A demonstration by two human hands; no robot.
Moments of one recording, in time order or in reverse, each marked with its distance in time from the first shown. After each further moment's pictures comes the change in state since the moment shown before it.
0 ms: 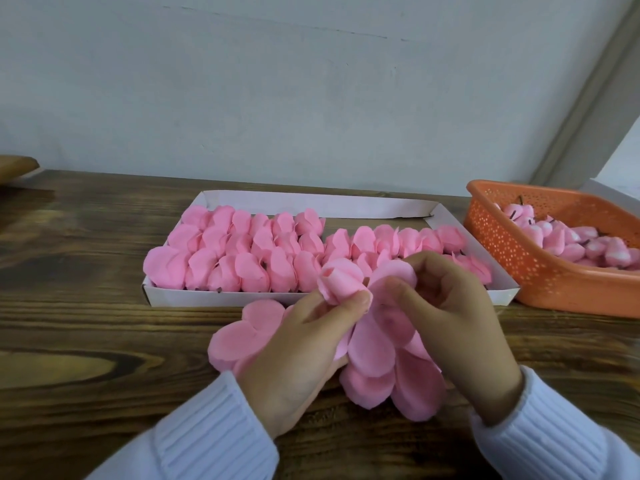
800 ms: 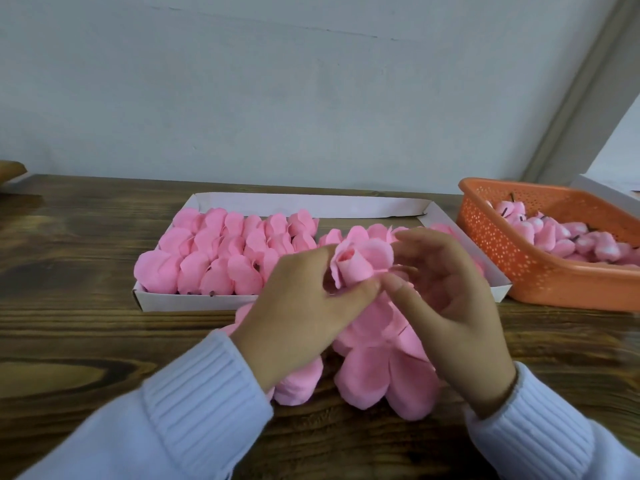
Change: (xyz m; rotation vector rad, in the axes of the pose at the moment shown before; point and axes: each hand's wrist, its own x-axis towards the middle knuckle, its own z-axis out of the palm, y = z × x) left_hand 0.015 0.033 0.002 0.789 0.087 0.446; right_hand -0.001 0.004 0.000 0.211 0.000 -0.212
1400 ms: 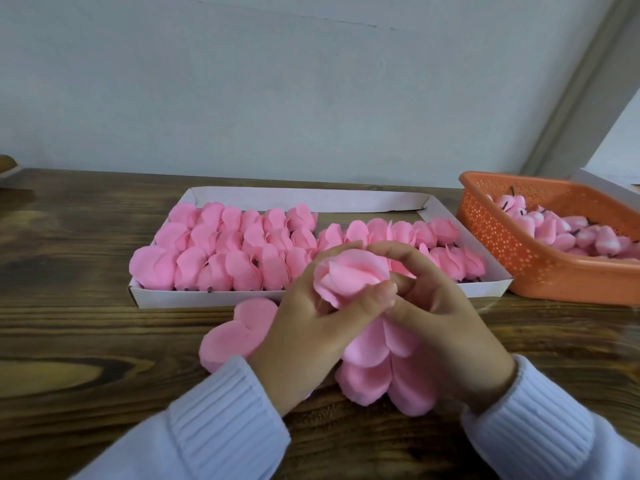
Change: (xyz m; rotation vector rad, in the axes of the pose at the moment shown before) left_hand -0.016 -0.011 0.018 -0.570 -0.066 -0.094; right_hand -0.003 0.005 0.005 0.653 -0.264 0.409
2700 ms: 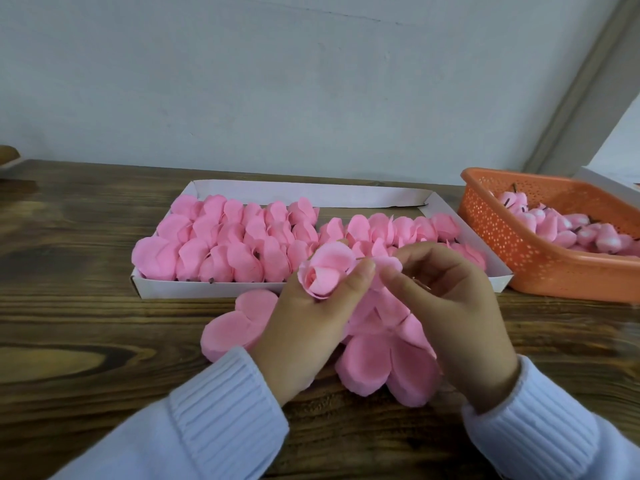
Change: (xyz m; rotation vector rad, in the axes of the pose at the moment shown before) left_hand -0.005 0.011 0.006 0.098 0.135 -0.096; right_hand -0.004 -0.004 -0.003 -0.582 0.365 -0.224
